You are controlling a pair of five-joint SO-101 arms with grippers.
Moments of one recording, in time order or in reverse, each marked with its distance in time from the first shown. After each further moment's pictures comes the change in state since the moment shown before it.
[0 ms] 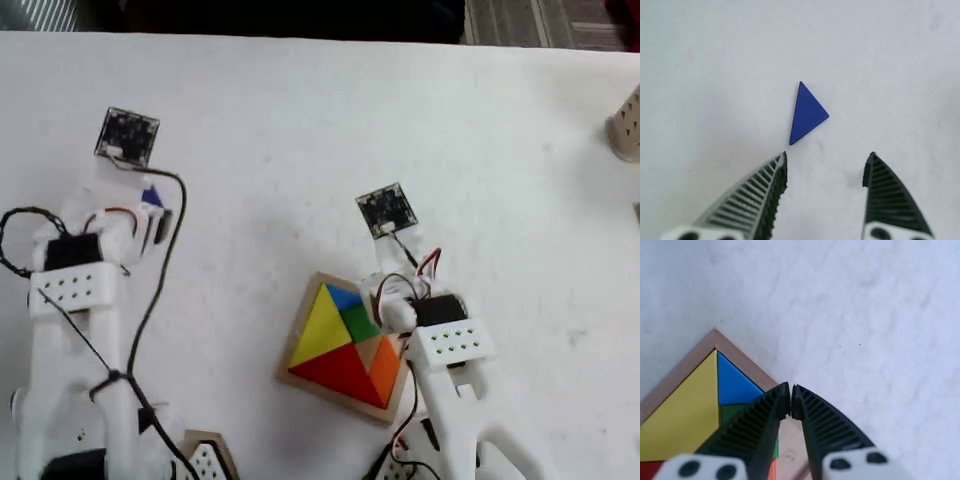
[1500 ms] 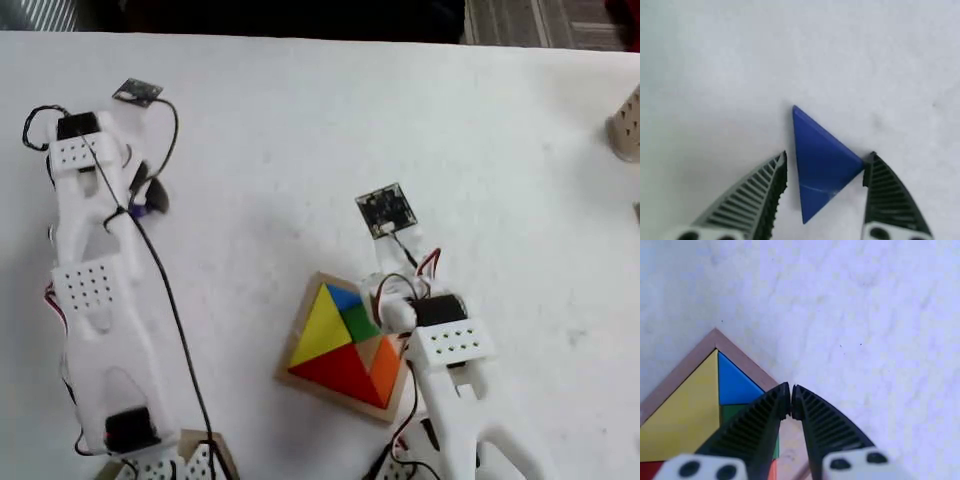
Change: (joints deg) left arm -4.4 93.8 -102.8 41.6 -6.7; right arm -0.1 0.0 0.0 0.0 0.0
